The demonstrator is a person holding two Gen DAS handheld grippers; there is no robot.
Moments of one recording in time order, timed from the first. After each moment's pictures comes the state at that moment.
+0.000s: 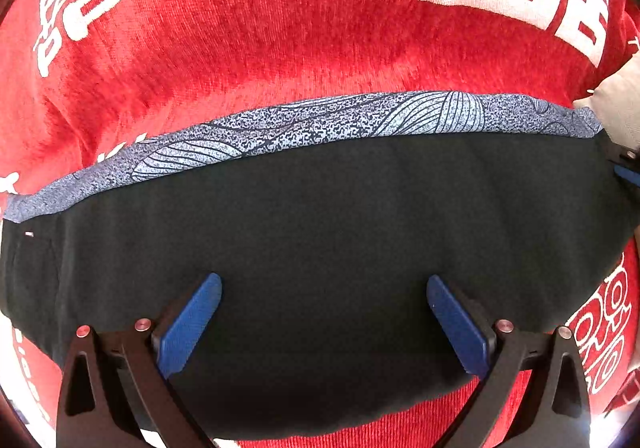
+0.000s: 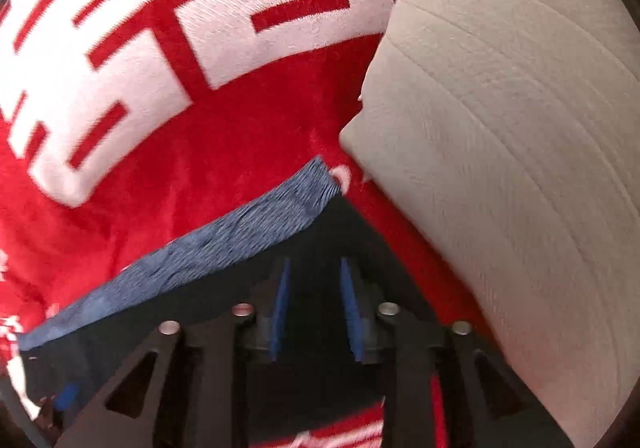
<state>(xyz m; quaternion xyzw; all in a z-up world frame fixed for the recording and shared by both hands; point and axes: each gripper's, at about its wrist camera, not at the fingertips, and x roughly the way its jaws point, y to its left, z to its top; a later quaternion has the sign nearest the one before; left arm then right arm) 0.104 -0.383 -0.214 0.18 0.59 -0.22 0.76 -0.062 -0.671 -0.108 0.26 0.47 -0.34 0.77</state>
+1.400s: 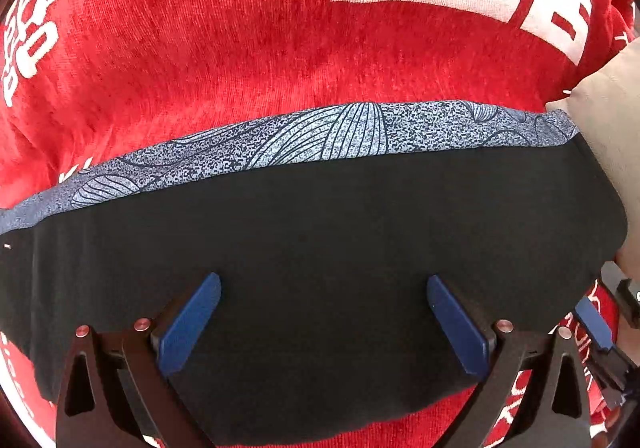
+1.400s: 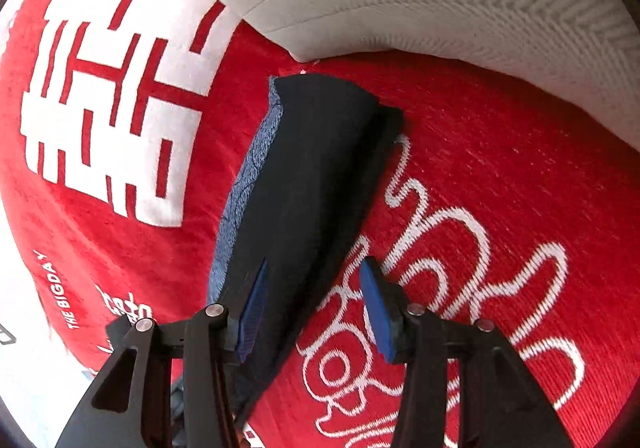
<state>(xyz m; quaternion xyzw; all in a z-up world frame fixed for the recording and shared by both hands) 0.035 -0.450 -0.196 0.17 0.59 -0.24 0.75 -0.190 -0.641 -0.148 0.57 0.28 -0.24 0.73</state>
